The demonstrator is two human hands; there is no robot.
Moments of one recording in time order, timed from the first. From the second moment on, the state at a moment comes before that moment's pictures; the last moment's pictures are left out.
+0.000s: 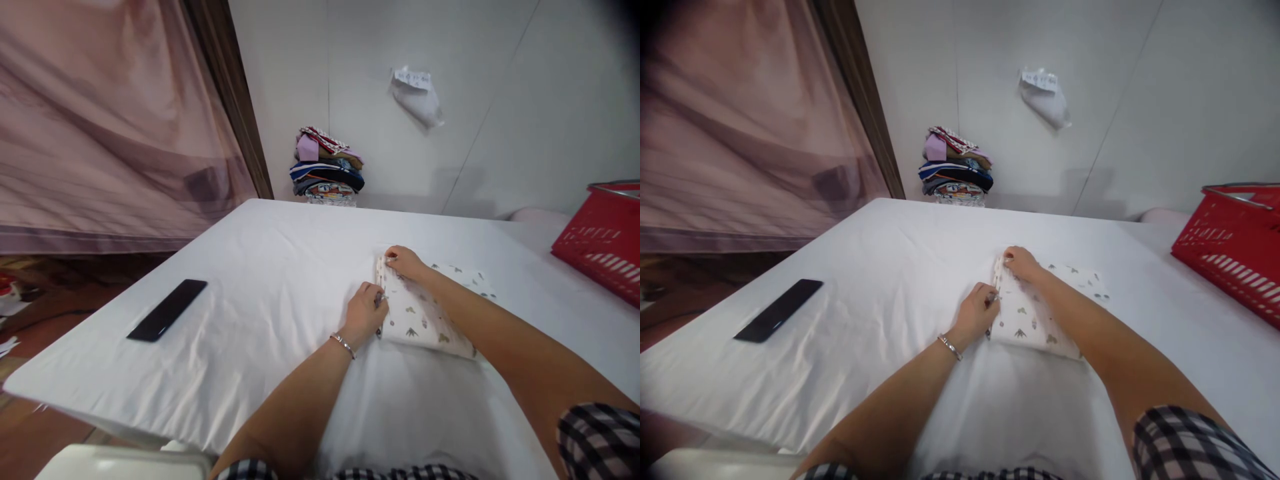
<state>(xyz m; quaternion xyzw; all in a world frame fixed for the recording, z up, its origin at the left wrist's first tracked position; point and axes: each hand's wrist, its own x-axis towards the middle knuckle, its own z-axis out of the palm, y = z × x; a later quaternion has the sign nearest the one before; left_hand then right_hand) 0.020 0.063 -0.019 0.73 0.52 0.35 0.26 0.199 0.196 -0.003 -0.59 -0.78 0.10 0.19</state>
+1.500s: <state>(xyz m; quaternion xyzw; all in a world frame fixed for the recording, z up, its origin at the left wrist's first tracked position) 0.016 0.072 -0.020 0.80 0.43 0.35 0.23 0.178 0.183 0.000 -0.63 -0.76 -0.03 0.15</state>
